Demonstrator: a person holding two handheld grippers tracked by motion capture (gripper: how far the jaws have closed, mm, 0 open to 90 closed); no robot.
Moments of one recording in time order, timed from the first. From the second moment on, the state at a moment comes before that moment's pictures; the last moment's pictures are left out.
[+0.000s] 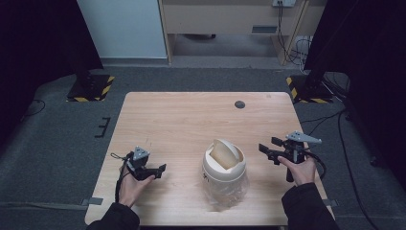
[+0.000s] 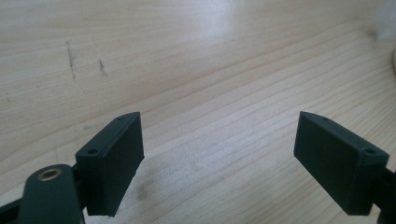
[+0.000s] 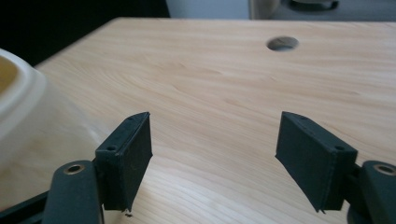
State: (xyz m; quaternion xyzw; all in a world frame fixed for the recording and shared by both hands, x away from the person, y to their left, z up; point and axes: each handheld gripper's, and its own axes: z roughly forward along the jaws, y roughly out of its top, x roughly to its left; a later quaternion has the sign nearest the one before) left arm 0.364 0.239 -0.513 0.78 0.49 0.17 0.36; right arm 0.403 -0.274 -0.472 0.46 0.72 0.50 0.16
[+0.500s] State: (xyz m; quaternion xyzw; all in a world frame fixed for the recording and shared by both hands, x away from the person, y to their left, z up) left arm 0.371 0.251 -0.524 0.80 0.49 0.17 0.31; right arm 0.416 -0.307 -0.513 0.48 0.77 0.36 0.20
